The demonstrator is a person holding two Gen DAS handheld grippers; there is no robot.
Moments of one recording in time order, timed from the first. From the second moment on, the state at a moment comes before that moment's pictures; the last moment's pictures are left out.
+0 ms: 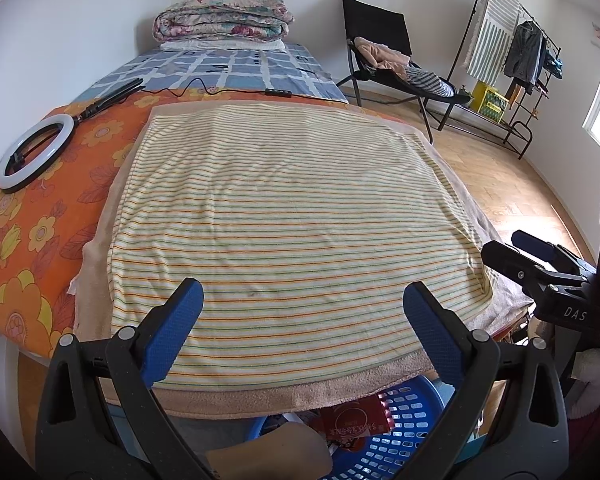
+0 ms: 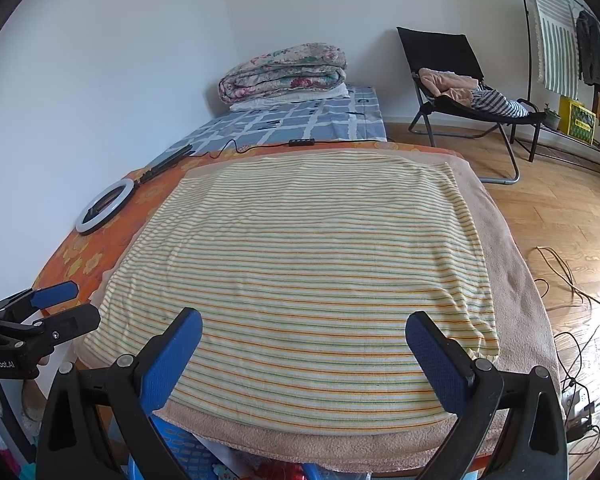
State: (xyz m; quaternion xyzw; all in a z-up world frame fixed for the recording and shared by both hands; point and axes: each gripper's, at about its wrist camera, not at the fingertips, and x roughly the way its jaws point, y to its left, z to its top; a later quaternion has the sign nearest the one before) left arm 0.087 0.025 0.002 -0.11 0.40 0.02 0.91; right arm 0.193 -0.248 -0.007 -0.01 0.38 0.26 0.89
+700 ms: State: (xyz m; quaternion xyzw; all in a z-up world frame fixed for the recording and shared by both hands) left arm 0.087 0.024 0.001 -0.11 0.40 0.02 0.91; right arm 0.194 -0.248 -0.008 -0.01 0.39 0.26 0.89
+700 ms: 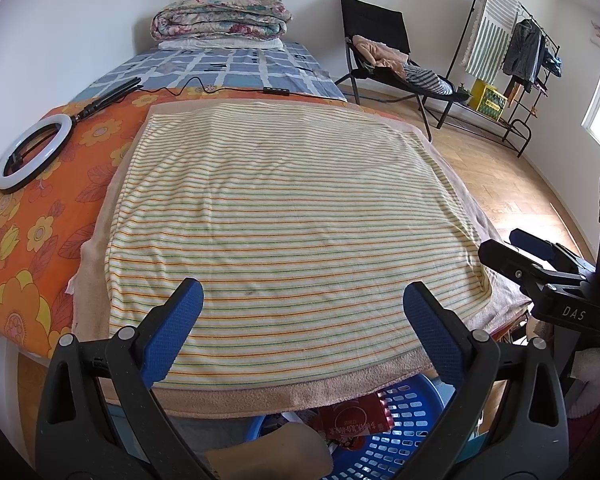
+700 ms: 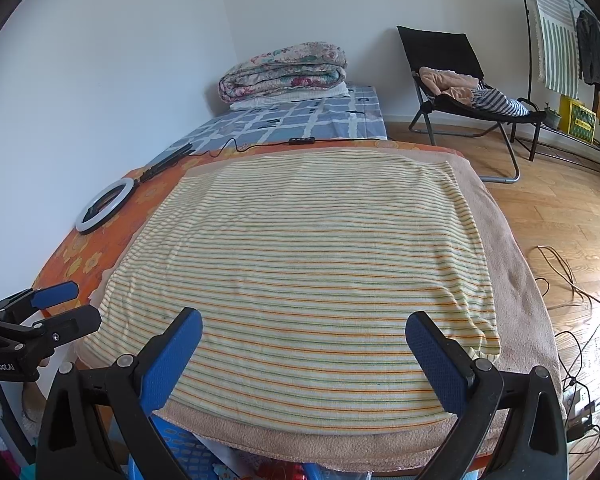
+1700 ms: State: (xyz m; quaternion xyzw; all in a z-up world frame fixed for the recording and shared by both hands) left arm 0.088 0.026 -0.005 -0.10 0.40 0.03 0.91; right arm 0.192 -0.245 -0.018 -0.02 0.39 0.26 0.88
